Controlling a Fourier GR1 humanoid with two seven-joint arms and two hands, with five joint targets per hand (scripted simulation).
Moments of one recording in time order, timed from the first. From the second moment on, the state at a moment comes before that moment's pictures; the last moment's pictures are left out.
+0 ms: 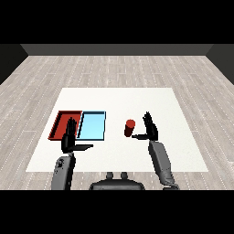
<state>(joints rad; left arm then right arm) 0.02 0.04 0.05 -1.61 0.05 -0.01 -0.37 -0.29 -0.02 -0.07 -1.14 -0.13 0.07 -0.37</state>
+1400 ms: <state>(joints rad) 0.02 0.06 0.09 -1.64 0.10 -0.05 -0.36 -0.48 0.00 0.03 -0.73 -0.32 0.01 -0.58</state>
